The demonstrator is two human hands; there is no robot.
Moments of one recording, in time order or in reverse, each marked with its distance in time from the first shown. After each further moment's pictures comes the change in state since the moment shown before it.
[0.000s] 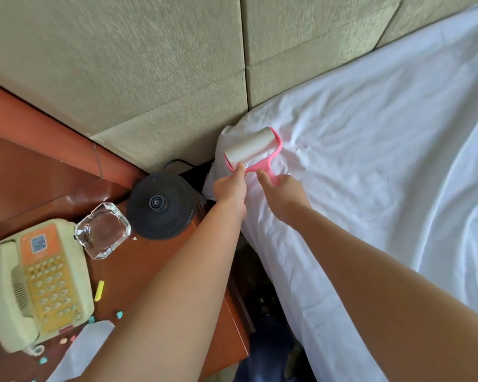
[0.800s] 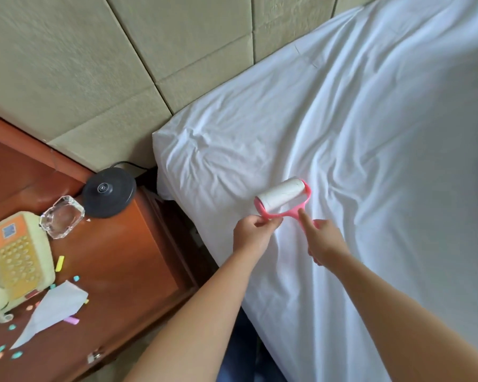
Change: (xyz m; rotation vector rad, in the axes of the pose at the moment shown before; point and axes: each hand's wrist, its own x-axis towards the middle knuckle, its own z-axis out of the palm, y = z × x) left_hand -0.225 -0.190 0.070 0.492 -0.320 0.375; right_hand -0.213 0.230 -0.132 0.212 0.146 0.205
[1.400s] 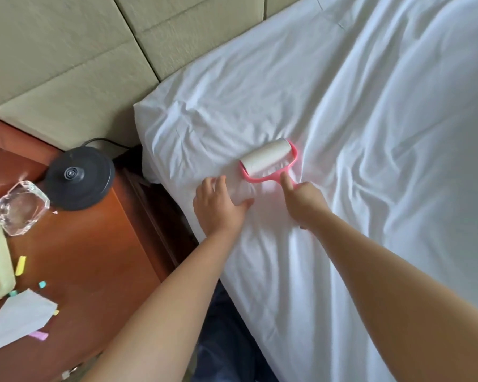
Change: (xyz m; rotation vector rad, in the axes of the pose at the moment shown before) left_hand 0.098 -0.026 -0.035 0.610 0.422 0.353; right_hand 0.087 -0.055 0.042 -0.224 0.024 0.005
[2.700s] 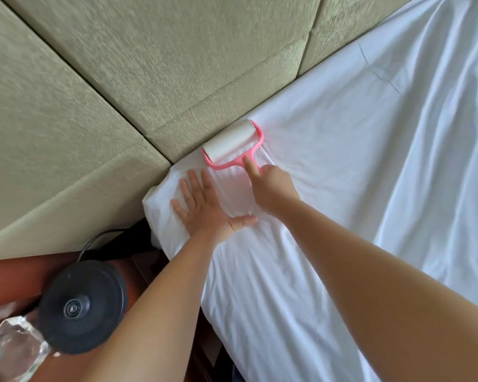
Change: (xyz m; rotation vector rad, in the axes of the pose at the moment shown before) left_hand 0.263 -0.021 -0.013 0.304 -0.495 -0.100; right_hand 0.174 -0.227 0.021 0.061 -0.027 -0.079
